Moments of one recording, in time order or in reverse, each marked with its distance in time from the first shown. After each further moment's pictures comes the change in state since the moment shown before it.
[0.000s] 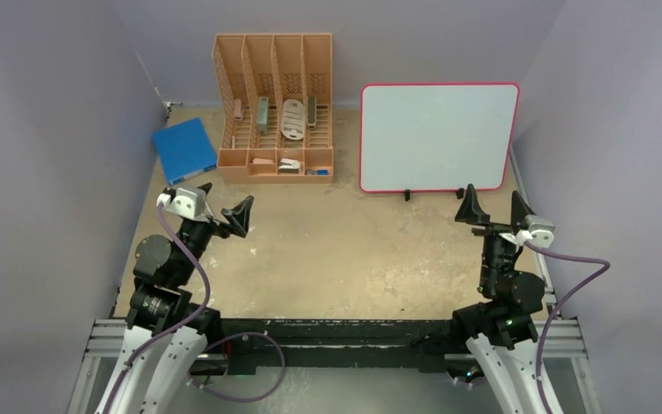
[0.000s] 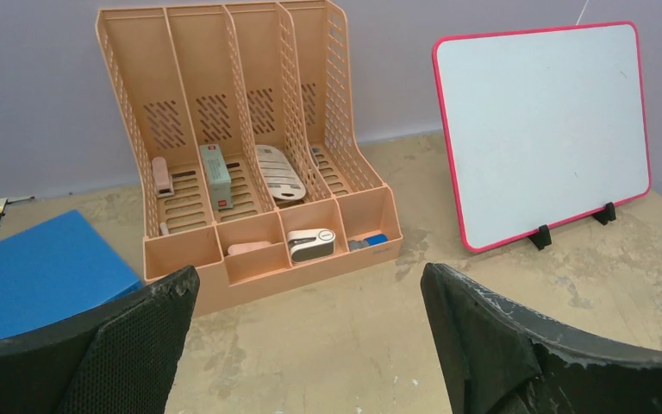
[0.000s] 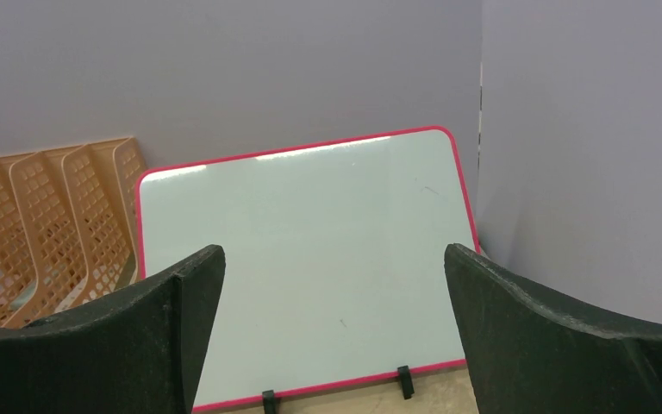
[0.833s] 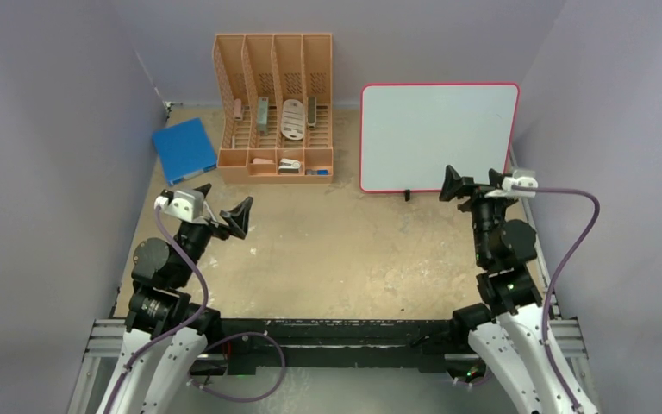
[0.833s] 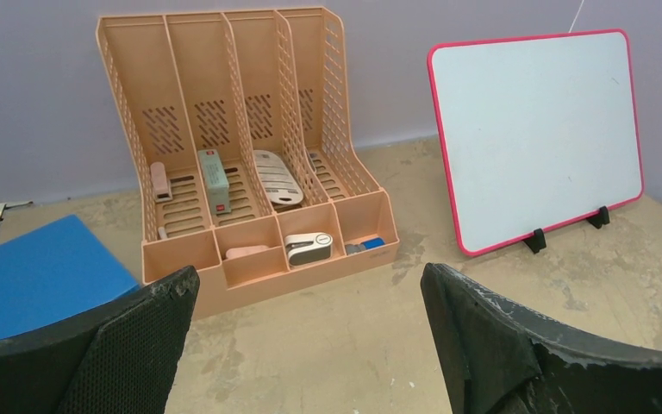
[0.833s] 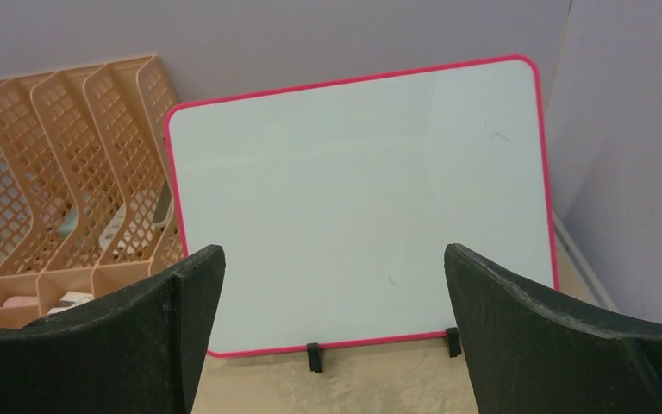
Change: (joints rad) left arm 0.000 -0.018 0.000 -0.004 0.004 -0.004; right arm 0.000 0.317 0.190 -0.108 -0.074 0.115
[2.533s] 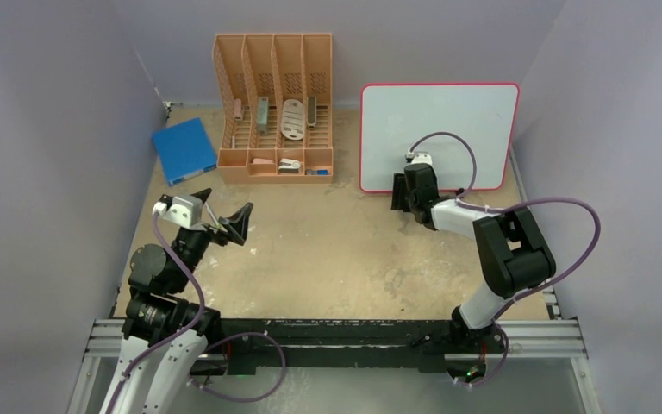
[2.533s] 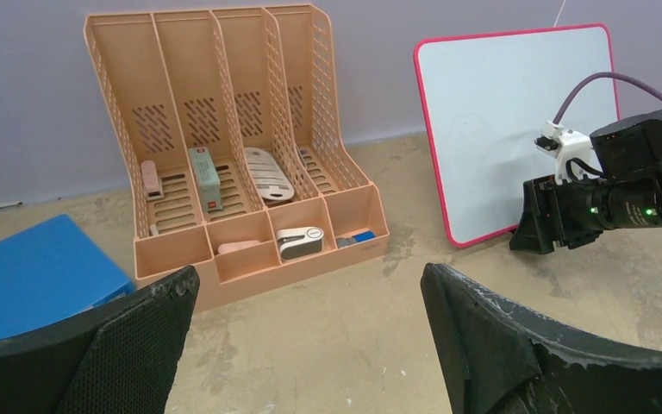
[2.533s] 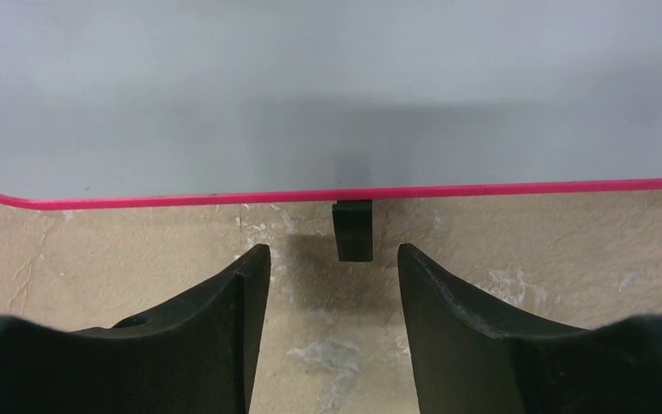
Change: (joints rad) left arm 0.000 -0.053 0.002 -0.054 0.027 -0.005; right arm 0.061 1.187 0.247 -0.033 -0.081 0.188
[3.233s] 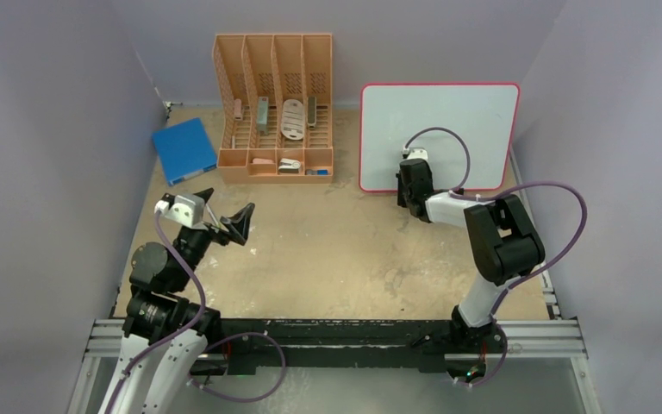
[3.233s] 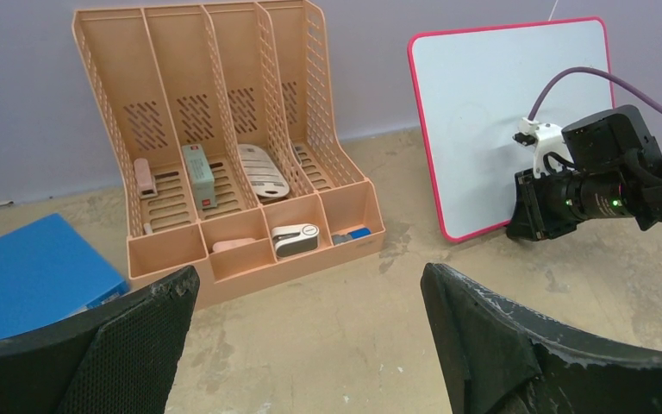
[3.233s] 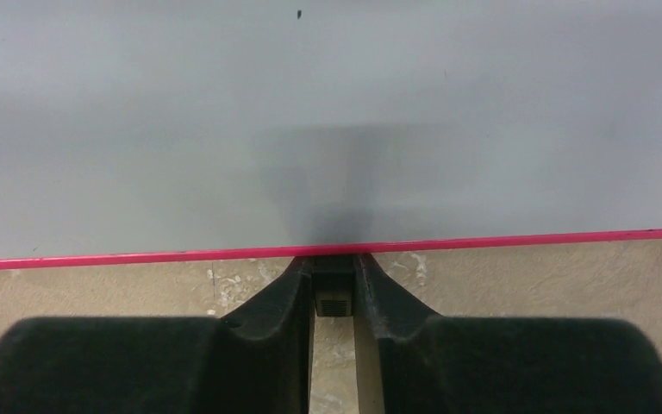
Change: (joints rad) left arm -0.004 0.011 0.000 0.003 0.009 0.000; right arm 0.000 0.106 0.081 0.010 0.058 -0.048
